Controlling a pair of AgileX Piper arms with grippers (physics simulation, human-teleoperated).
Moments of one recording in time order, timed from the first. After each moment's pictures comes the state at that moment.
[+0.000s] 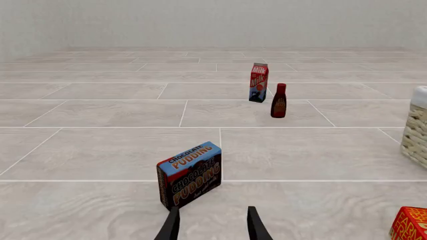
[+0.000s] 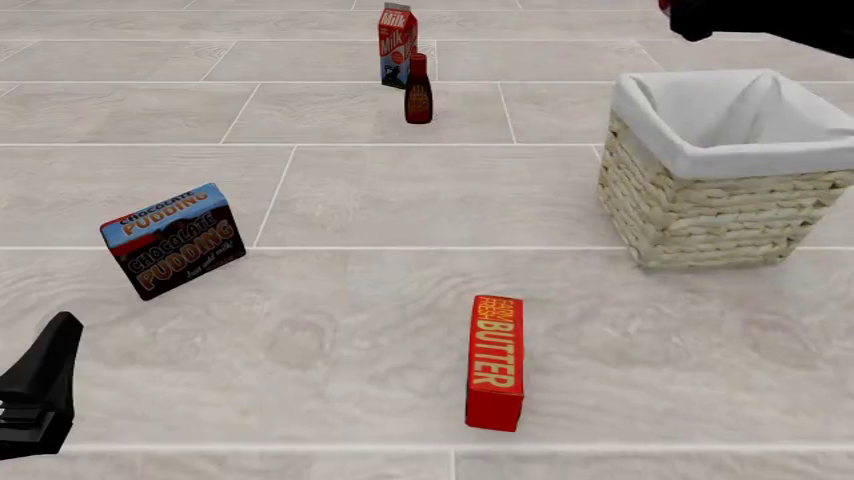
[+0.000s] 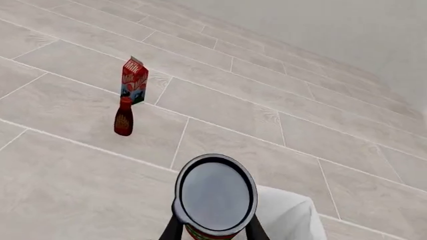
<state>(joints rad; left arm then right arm) 0.00 0.01 0.00 0.00 0.00 0.08 1.38 -1.24 0.06 -0.31</state>
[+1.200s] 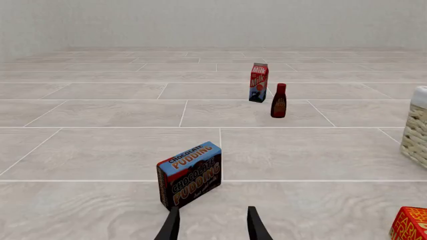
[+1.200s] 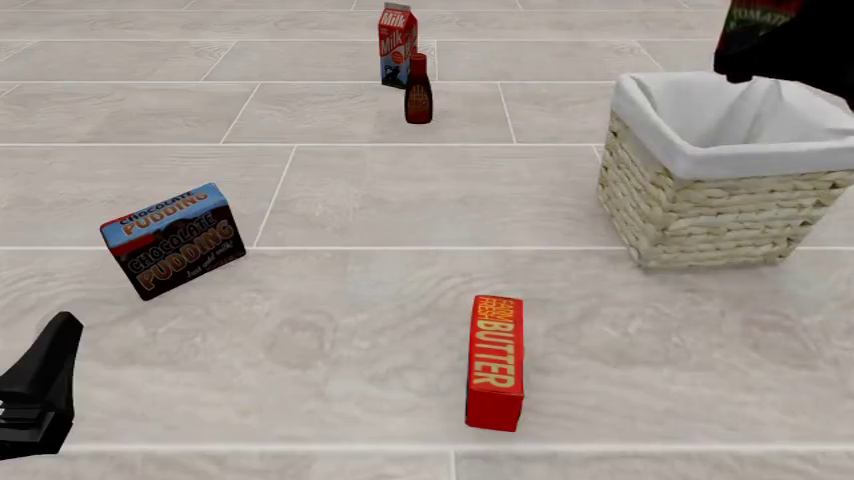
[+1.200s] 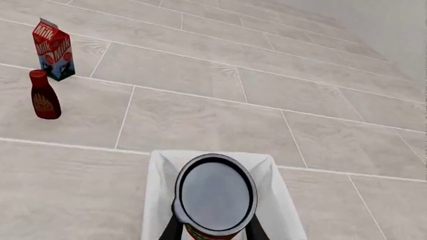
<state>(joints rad) 0.00 0.01 0.00 0.00 0.00 -0.13 1.56 -1.25 -0.03 -0.27</state>
